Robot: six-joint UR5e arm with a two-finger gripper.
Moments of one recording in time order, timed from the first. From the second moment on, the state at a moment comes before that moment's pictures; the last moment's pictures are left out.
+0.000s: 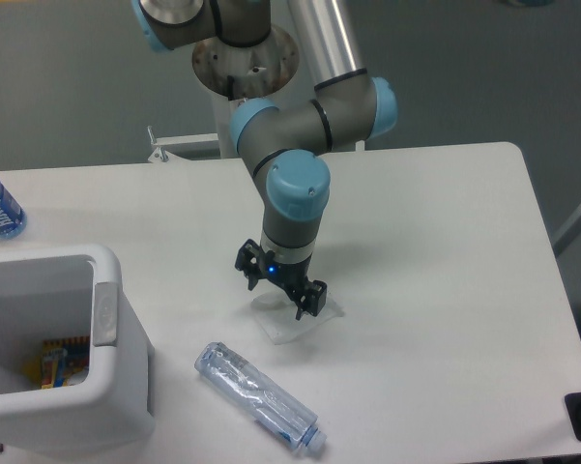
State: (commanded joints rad) arm 2.35 -1.96 -1.85 -0.84 1.50 0.95
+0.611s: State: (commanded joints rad) arm 2.35 -1.95 -1.84 -0.85 1.50 0.91
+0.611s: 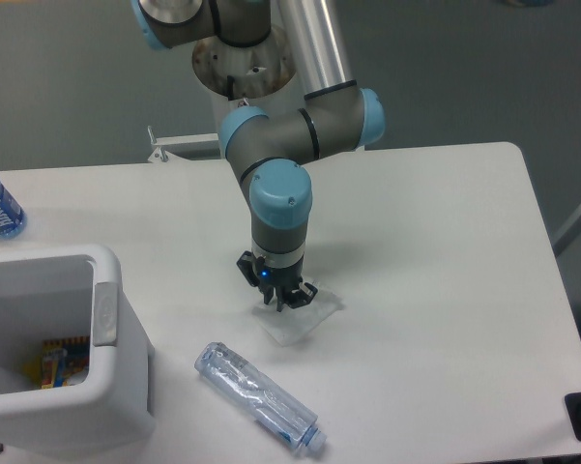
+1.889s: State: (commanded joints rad) arm 2.38 -1.84 -1.39 -0.84 1.18 0.22
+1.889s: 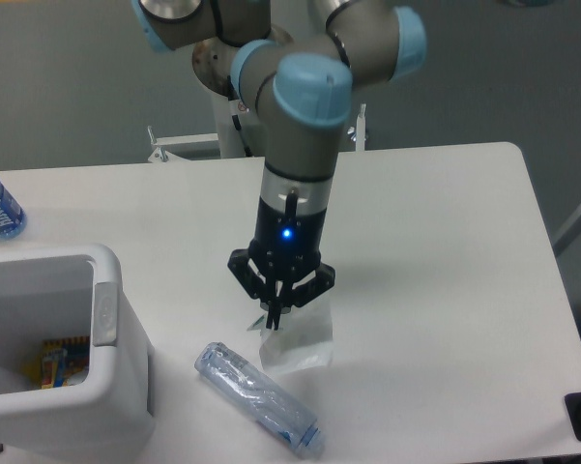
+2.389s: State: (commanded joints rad) arm 2.18 -1.84 -1.29 -0.80 1.18 -0.01
